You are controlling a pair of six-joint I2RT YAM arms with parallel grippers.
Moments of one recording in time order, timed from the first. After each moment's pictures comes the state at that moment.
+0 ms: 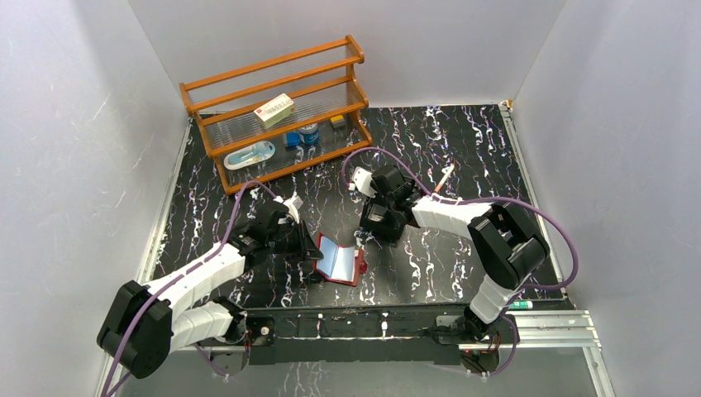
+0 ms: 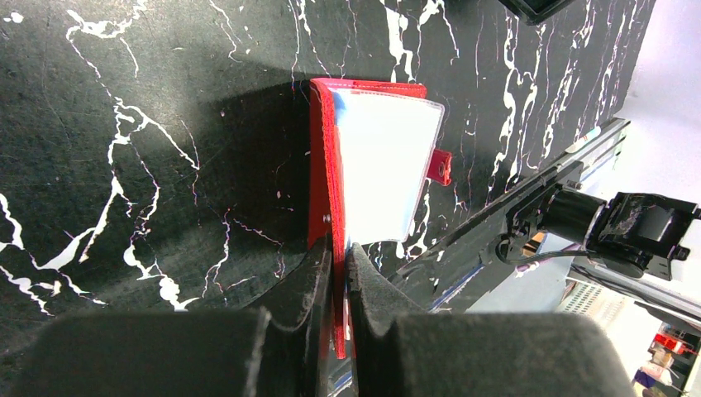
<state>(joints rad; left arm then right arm) -0.57 1.09 0.52 -0.27 0.35 -0.74 0.70 1.69 0.94 -0.04 0.35 -0.69</state>
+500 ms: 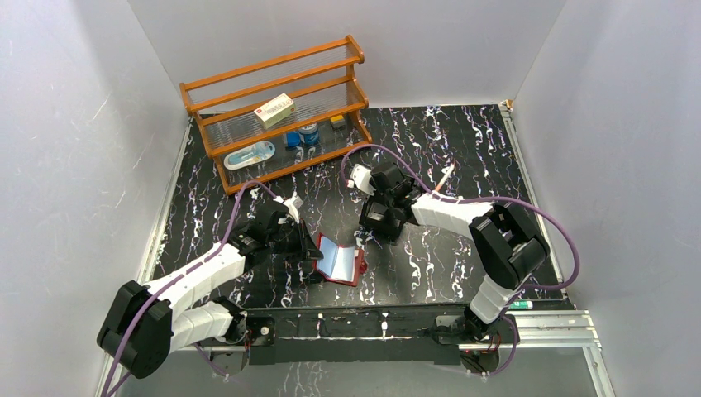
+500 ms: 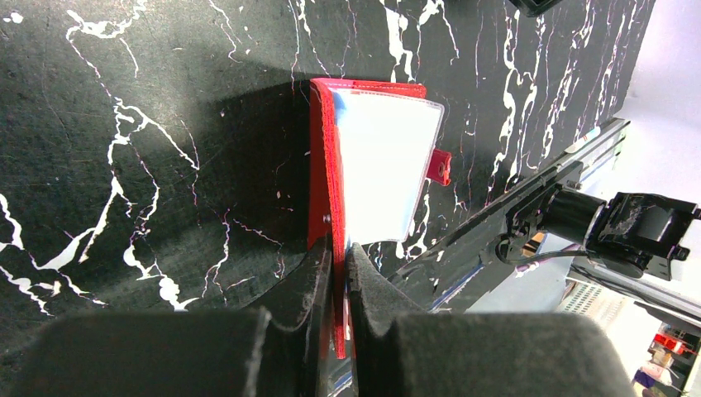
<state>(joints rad) -0.57 1.09 0.52 -0.27 0.35 -0.74 0.70 1.69 0.98 -0.07 0.35 -0.68</state>
